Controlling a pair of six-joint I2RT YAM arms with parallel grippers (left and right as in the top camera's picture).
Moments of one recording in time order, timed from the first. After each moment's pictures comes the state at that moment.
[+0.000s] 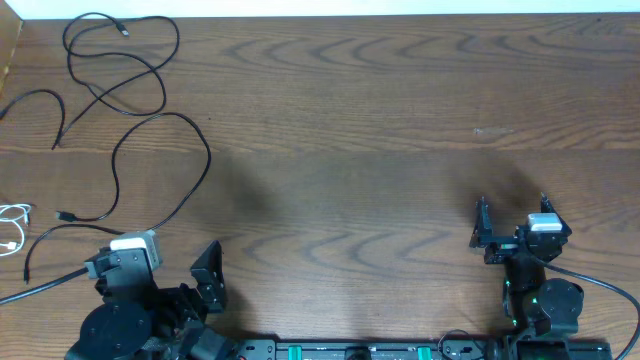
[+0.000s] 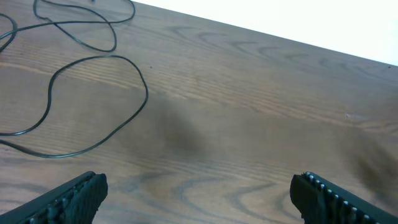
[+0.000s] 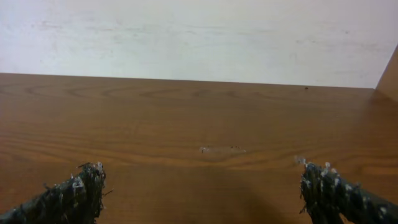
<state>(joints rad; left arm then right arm) -0.51 0.43 1.12 -1.26 -0.32 -0.49 -0.01 0.01 0.01 -0.07 -0.03 -0.02</state>
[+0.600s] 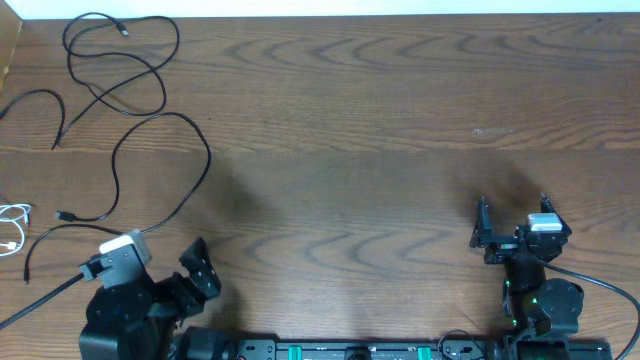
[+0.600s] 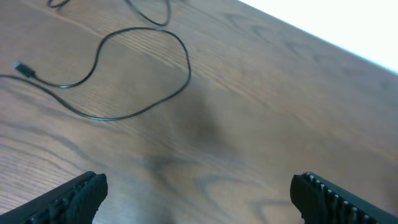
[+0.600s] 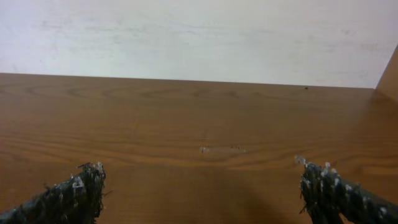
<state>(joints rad) -0.16 0.42 1.02 -1.24 -0.21 -0.49 -0.01 0.01 0.01 -0.07 -0.03 -0.02</state>
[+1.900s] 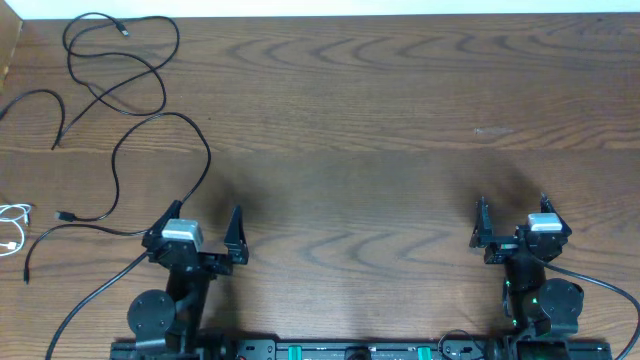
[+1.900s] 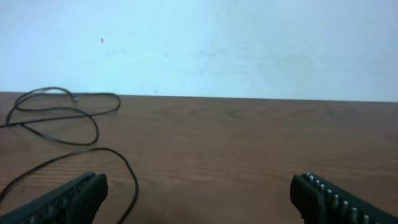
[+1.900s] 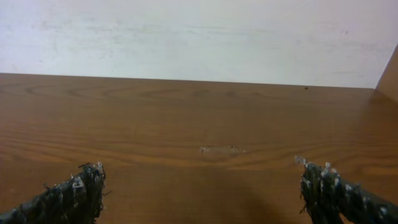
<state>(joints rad) 0.09 0.01 0.24 -0.30 0.24 -0.07 -0.01 0.01 0.01 -0.07 -0.03 -0.02</state>
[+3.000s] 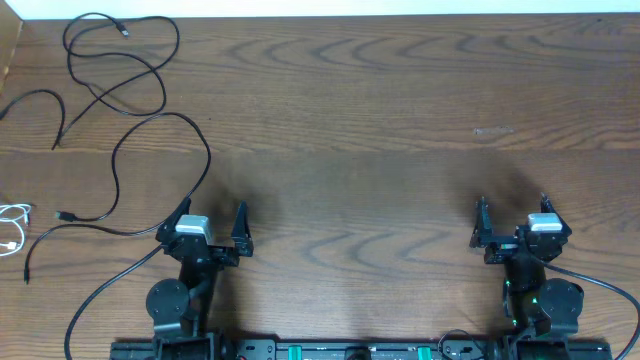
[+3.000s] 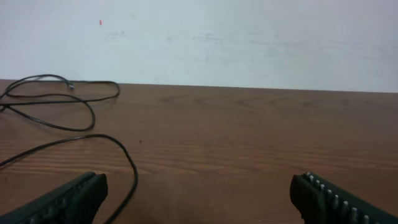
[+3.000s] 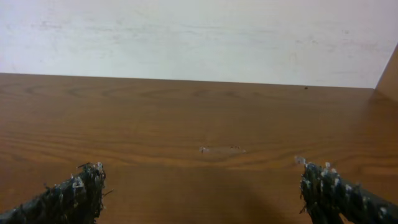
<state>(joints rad) 0.09 0.01 0.02 -0.09 0.23 -0.07 -0.01 0.01 0.01 -0.07 -0.03 -0.02</state>
